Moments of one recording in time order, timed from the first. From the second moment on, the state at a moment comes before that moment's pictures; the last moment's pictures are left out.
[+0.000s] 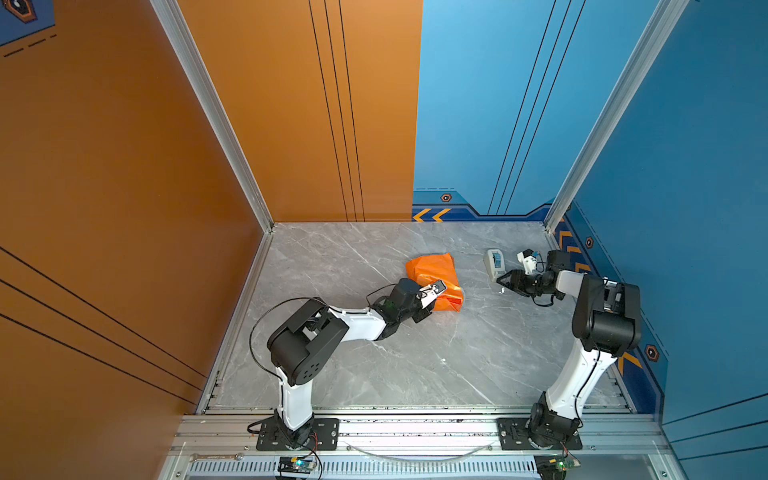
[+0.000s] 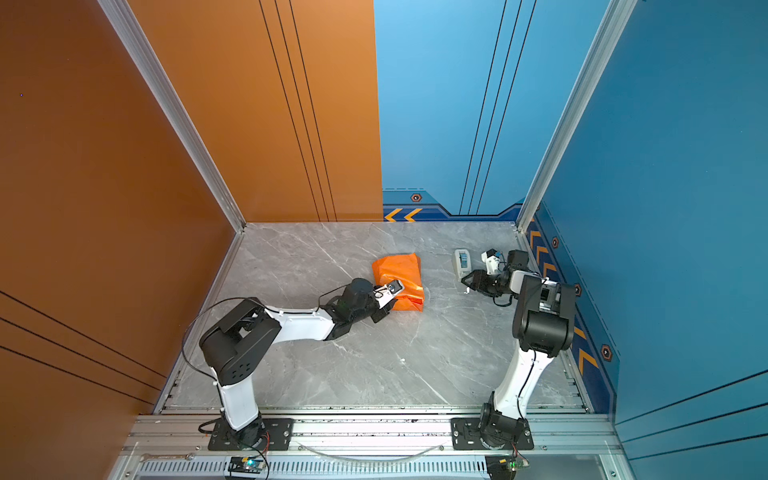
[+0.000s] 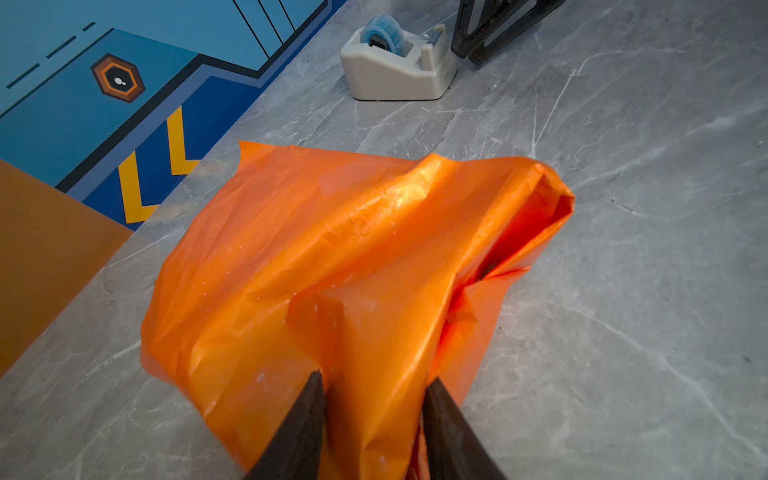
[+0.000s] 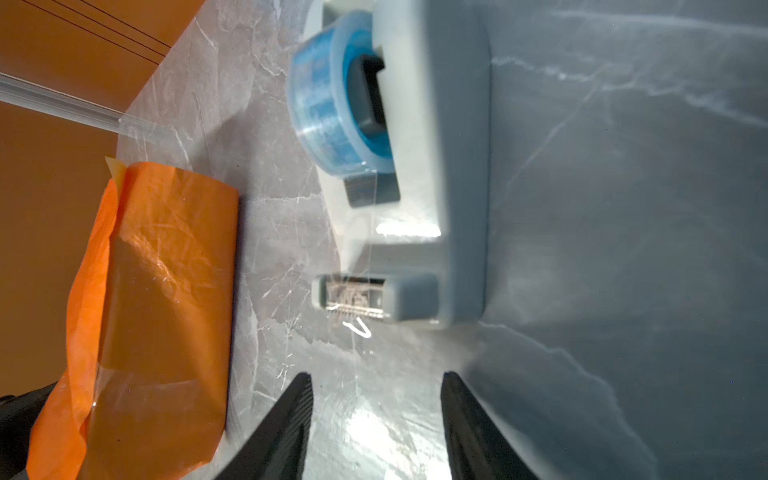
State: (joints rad) left arm -0.76 1.88 0.95 0.43 0.01 0.38; right arm -0.29 1.99 1.19 -0.31 -0.76 0.00
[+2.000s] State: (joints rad) left arm -0.76 1.87 0.96 0.41 0.01 0.39; right arm -0.35 2.18 1.35 -0.46 -1.02 0.11
